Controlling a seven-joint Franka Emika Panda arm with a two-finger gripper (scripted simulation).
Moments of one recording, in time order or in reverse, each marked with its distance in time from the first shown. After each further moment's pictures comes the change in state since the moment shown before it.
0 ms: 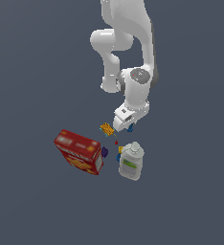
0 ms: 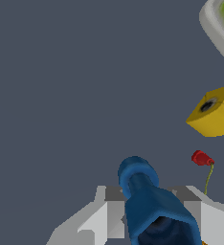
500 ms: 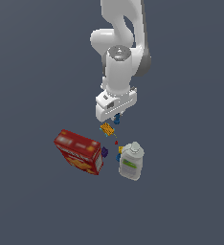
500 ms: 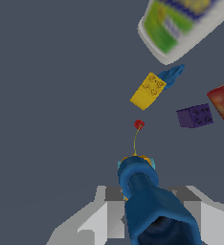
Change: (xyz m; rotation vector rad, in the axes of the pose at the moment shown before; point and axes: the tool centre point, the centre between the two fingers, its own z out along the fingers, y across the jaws) arm -0.041 0.060 -0.074 0.003 0.002 0.000
